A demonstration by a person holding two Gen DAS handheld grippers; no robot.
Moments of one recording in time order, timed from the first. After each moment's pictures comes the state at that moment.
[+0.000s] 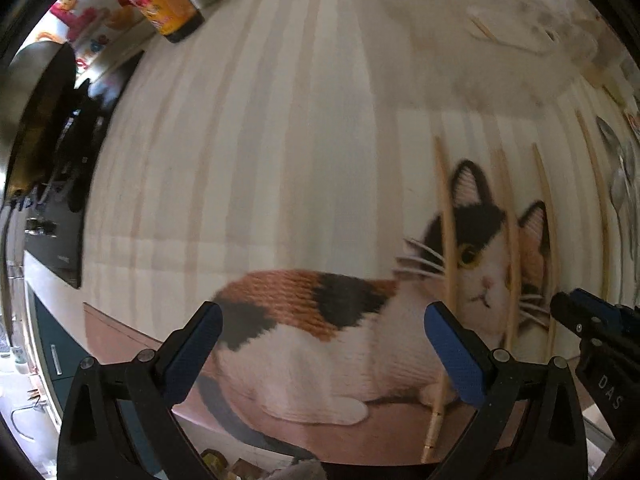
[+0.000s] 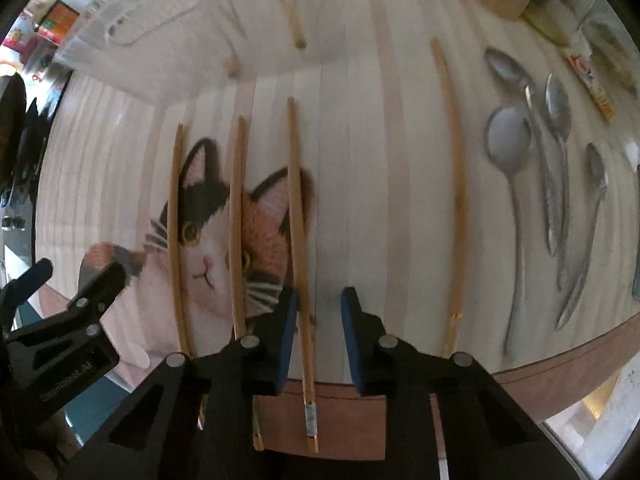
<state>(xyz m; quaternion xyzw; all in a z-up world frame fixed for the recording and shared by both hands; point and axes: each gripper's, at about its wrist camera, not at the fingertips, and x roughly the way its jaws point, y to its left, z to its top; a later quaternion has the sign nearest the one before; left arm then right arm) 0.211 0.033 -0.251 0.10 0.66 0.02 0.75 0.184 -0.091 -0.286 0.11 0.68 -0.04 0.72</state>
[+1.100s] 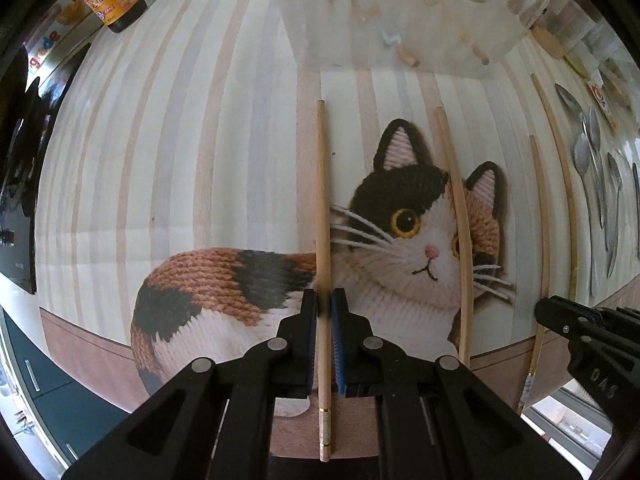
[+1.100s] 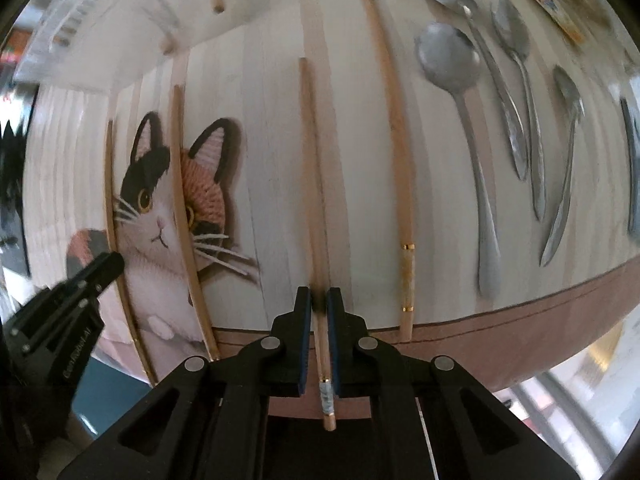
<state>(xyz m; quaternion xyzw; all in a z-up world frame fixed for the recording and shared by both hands) 0.190 0.019 -0.251 0.07 0.68 -0.06 0.72 0.146 -0.121 -0.293 0.12 0.73 -0.08 0.67</state>
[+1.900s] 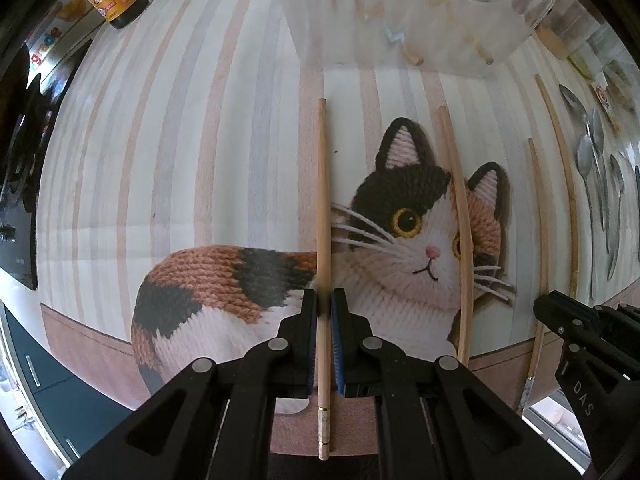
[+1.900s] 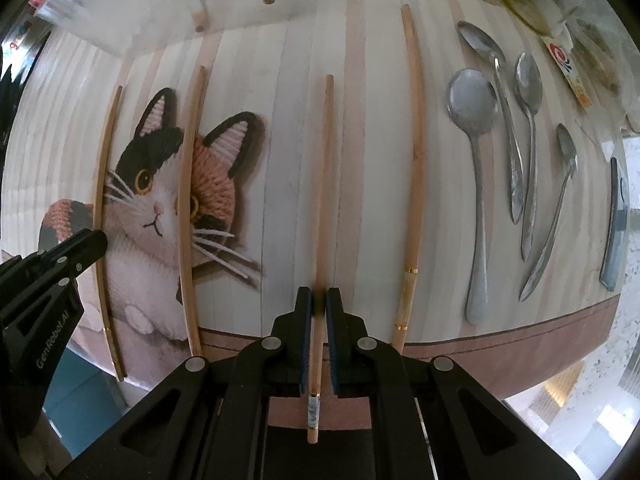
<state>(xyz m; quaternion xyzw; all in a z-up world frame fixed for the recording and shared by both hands) 0.195 0.022 -0.255 0.06 0.69 -0.05 0.72 0.156 -0.087 -0.296 0.06 0.72 -0.08 0.69</state>
